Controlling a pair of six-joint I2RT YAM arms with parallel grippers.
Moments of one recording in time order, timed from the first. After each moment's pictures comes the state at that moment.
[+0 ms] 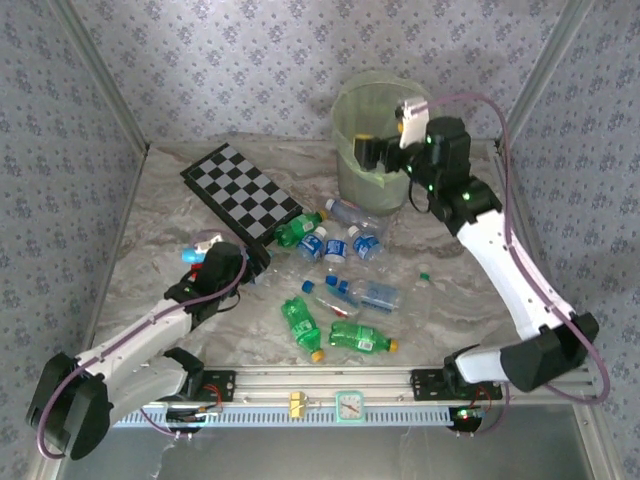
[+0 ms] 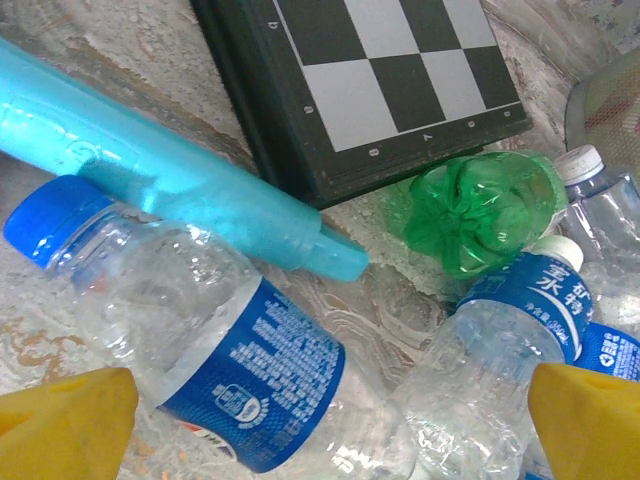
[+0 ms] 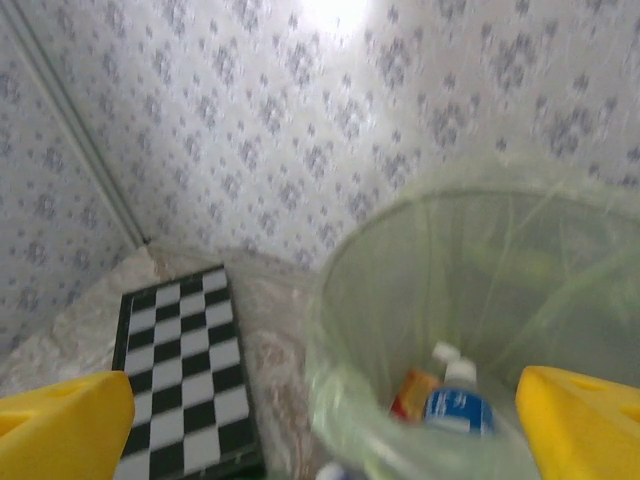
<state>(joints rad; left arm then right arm) -0.56 0.98 0.48 -0.22 -0.22 -0.97 0.40 1.32 1.40 -0.30 -0.09 0.11</state>
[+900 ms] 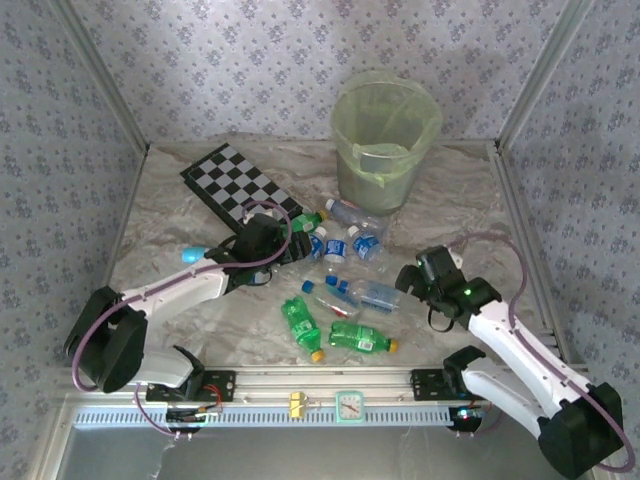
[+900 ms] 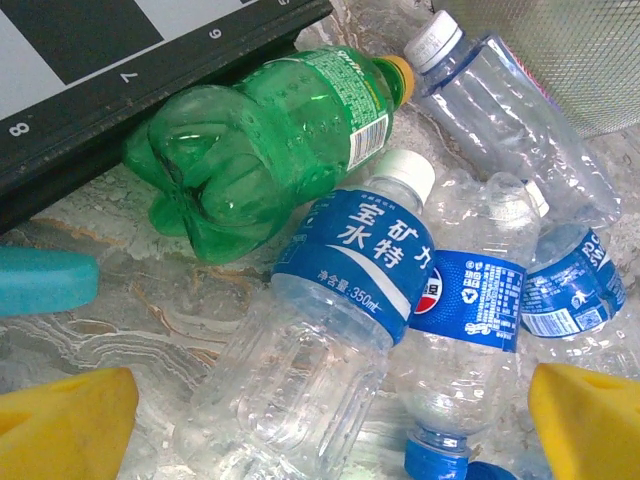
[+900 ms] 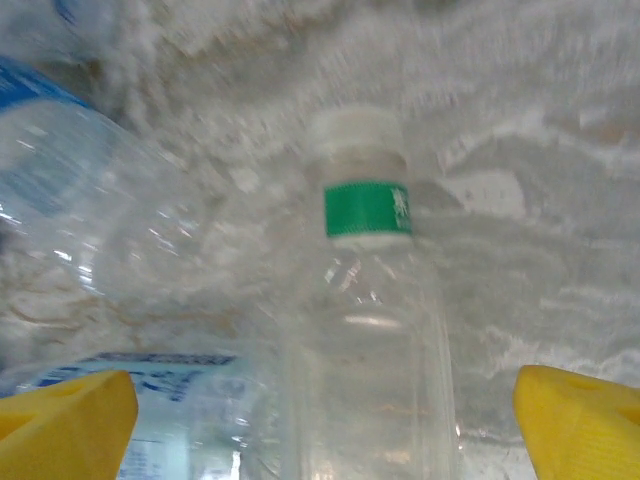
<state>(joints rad) -0.68 1.36 0.79 -0.18 -0.07 -0.83 0.47 0.85 0.57 -0.78 0.19 0.85</state>
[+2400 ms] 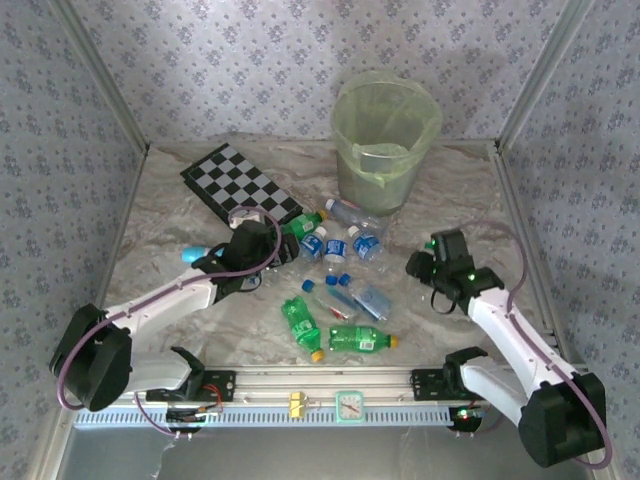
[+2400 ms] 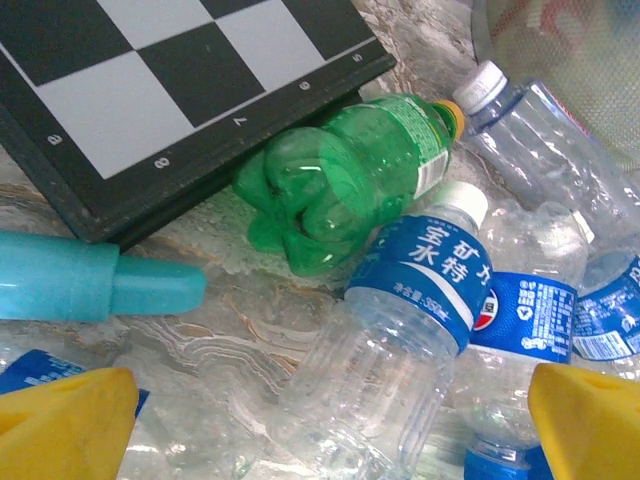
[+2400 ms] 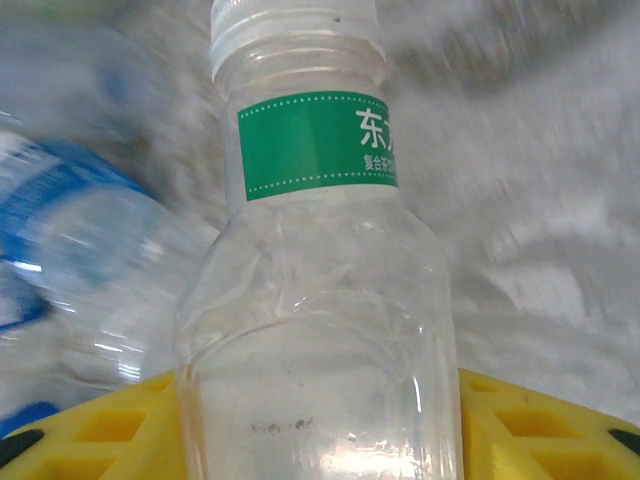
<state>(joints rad) -0.65 1.24 0.71 -0.20 -0.17 -0.80 0.27 0.96 0.66 -0.60 0.04 0.63</state>
